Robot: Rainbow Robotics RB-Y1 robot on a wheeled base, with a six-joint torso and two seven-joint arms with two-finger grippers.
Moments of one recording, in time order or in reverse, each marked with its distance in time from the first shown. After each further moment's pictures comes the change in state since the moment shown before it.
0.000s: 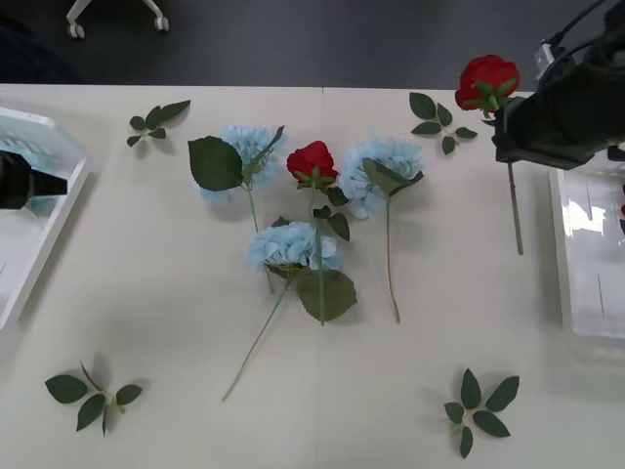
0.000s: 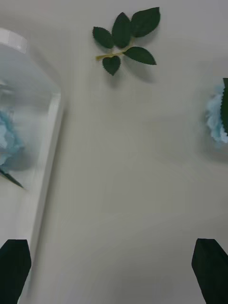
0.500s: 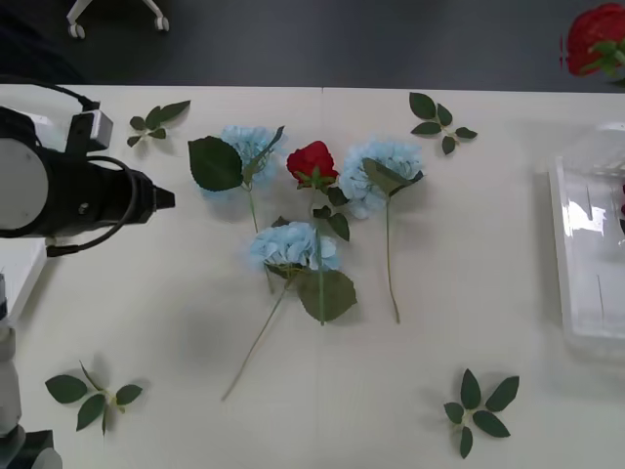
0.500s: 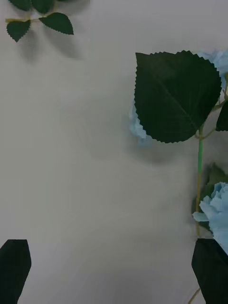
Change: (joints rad) right arm 0.018 -0.271 -0.148 -0.022 -0.015 0.132 0.323; left arm 0.029 -0.250 -0.303 -0.185 -0.300 -0.017 0.304
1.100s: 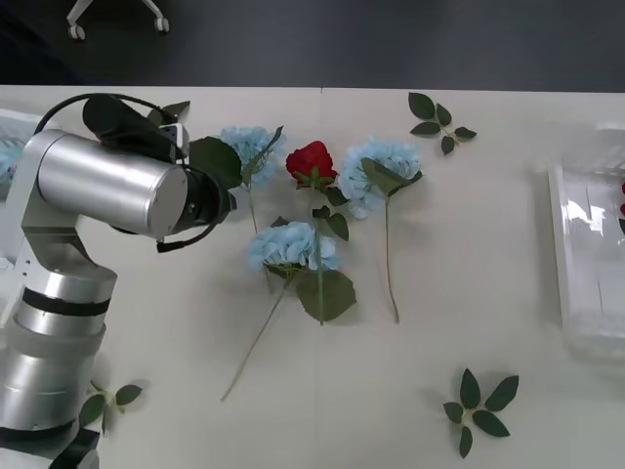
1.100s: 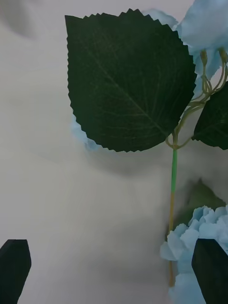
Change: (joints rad) right arm 0.576 -0.120 -0.350 0.166 -0.016 -0.331 0.207; left arm -0.089 -0.042 -0.316 0.195 -0.240 -0.120 0.271
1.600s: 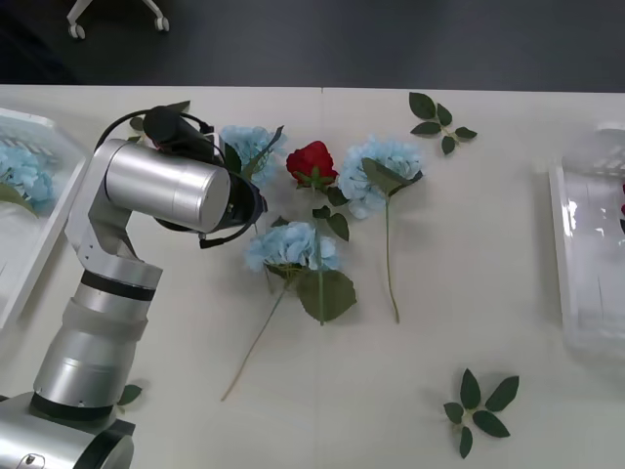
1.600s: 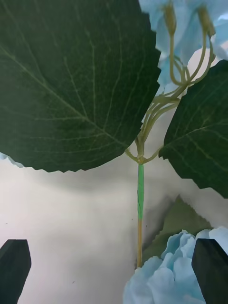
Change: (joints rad) right arm 0.003 0.050 0.170 0.130 0.053 -0.353 0.066; left arm -0.059 -0.091 -0.013 0.237 -0.026 -0.162 0.000
